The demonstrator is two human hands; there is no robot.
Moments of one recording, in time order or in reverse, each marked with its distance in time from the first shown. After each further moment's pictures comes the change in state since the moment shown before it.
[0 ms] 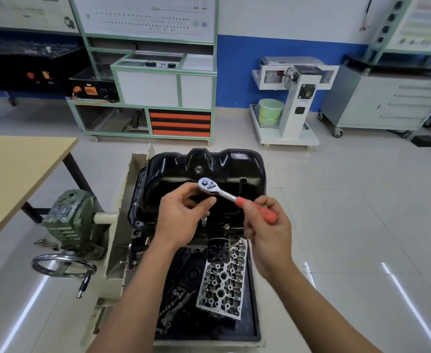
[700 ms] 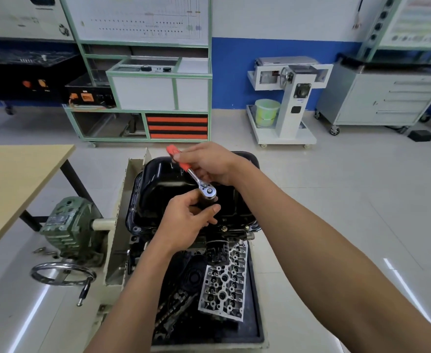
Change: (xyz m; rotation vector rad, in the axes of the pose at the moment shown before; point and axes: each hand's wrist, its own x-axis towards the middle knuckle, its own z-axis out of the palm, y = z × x) left_hand 0.003 0.007 0.003 0.074 -0.179 -0.122; right_hand 0.130 -0.034 0.103 -0.667 -0.621 0.351
